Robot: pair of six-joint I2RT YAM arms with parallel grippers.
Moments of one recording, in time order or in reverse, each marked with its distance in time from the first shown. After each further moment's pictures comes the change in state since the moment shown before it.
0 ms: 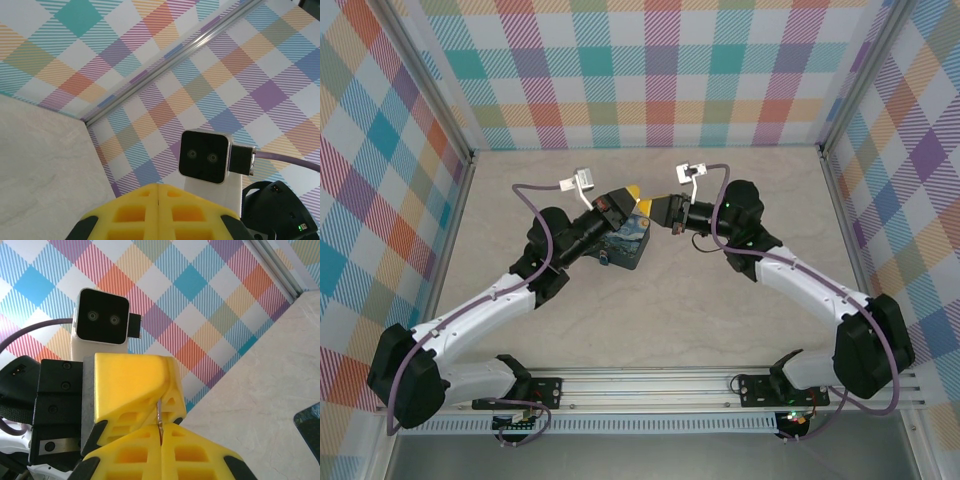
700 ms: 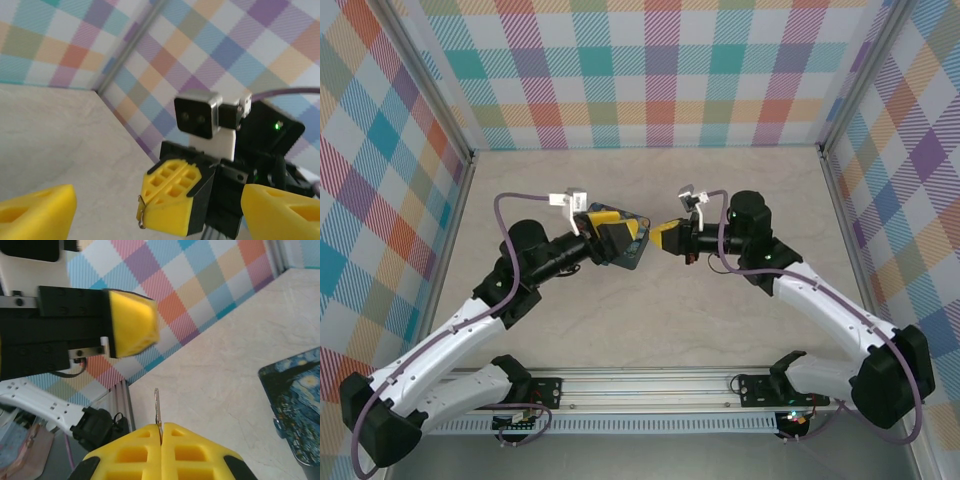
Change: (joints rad) left arm 0.000 -0.249 -0.016 -0.377 0.189 0.317; right arm 0.000 -0.170 -0.061 -0.370 -0.074 -0.429
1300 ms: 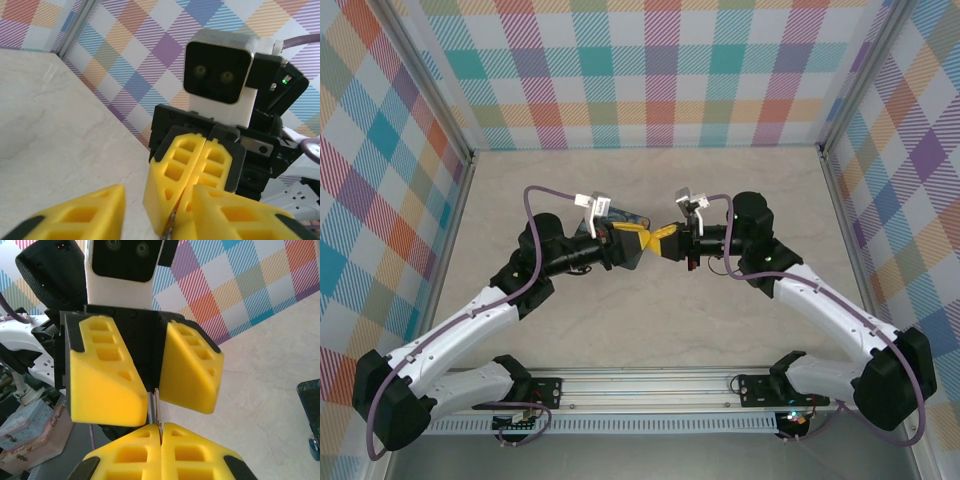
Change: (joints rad) left arm 0.000 0.109 0.000 0.069 0.194 -0.002; right arm 0.021 -0.004 0.000 0.057 -0.106 -0.004
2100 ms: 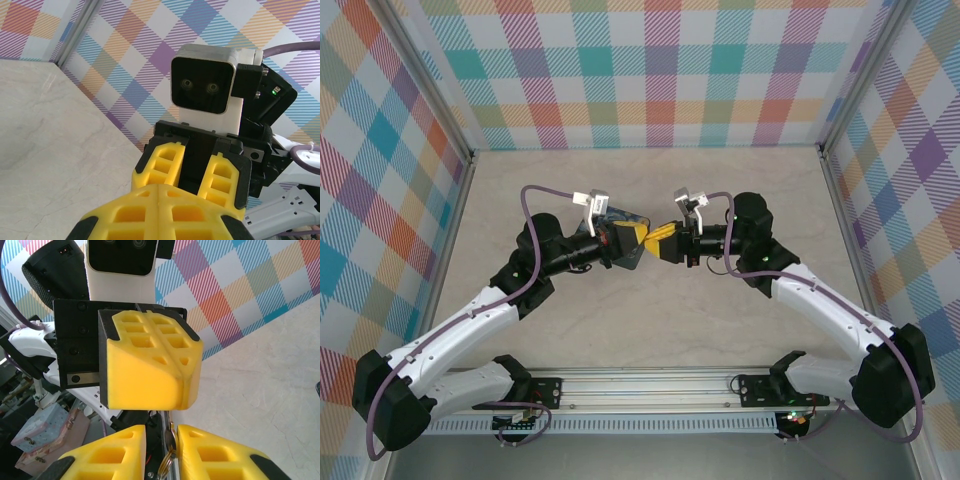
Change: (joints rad) left arm 0.000 0.000 0.000 0.030 -0.014 -0.008; right arm 0.001 0.013 -0.015 0.076 -0.032 0.096
